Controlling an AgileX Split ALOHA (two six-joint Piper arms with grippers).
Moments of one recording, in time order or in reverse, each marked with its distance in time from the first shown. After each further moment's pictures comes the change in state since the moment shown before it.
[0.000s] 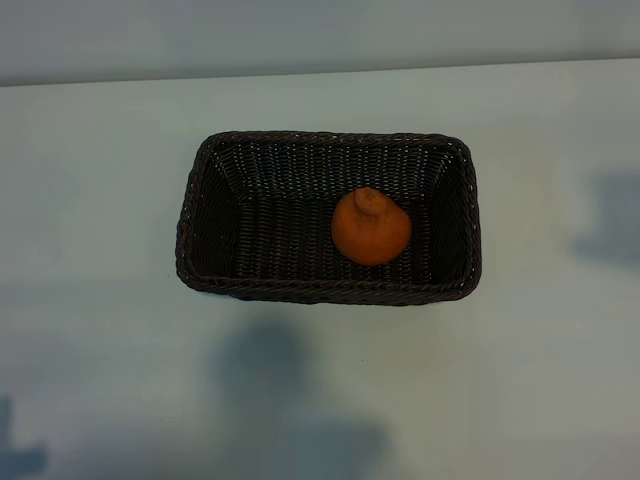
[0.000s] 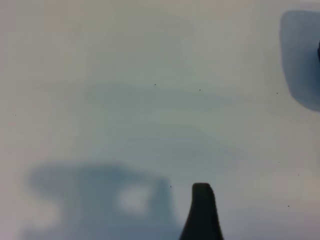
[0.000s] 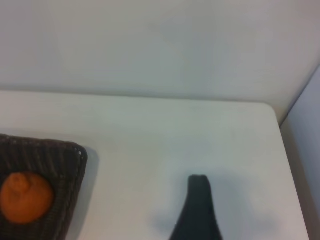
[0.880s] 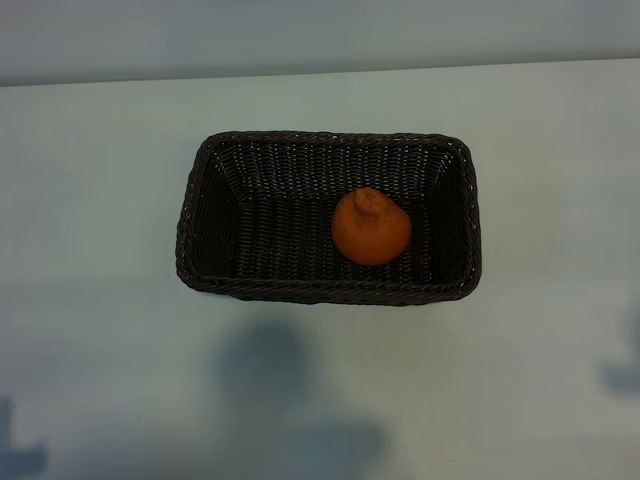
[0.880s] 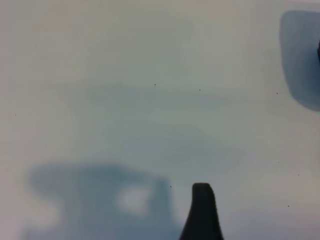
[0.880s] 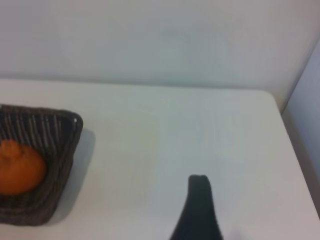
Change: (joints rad) left arm 0.000 0.000 0.000 0.000 0.000 0.000; right arm 0.000 -0.472 0.456 -0.007 -0.110 0.001
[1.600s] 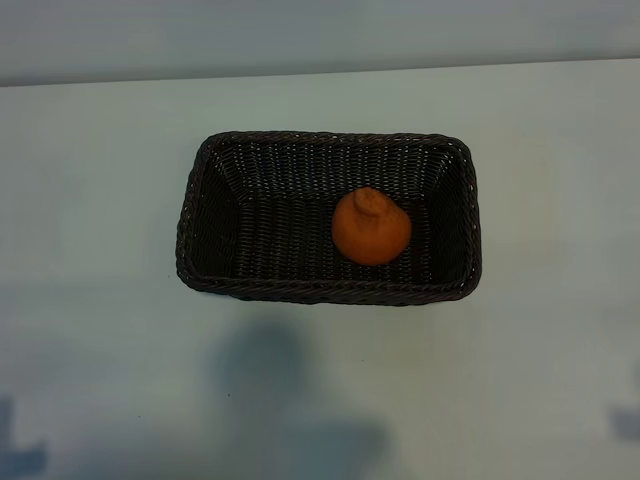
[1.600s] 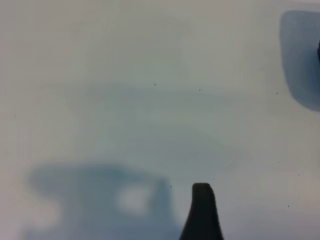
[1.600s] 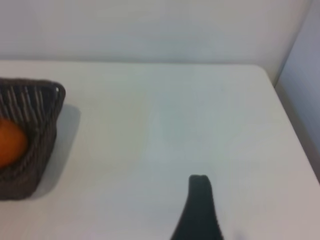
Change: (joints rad) left arm 0.000 0.000 0.000 0.000 0.000 0.000; right arm -0.044 -0.196 0.196 0.000 0.021 0.003
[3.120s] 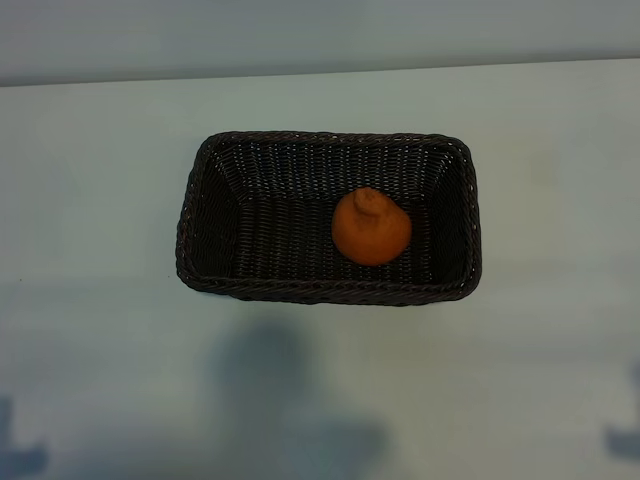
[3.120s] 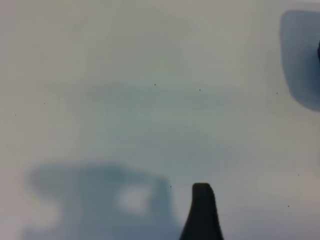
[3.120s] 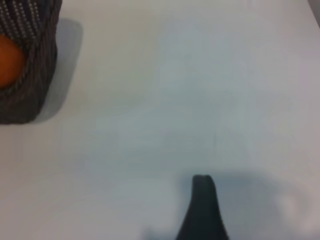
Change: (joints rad) left arm 0.000 0.000 0.000 0.000 0.000 0.000; right arm -0.001 -0.001 0.107 0.037 0.105 0.026
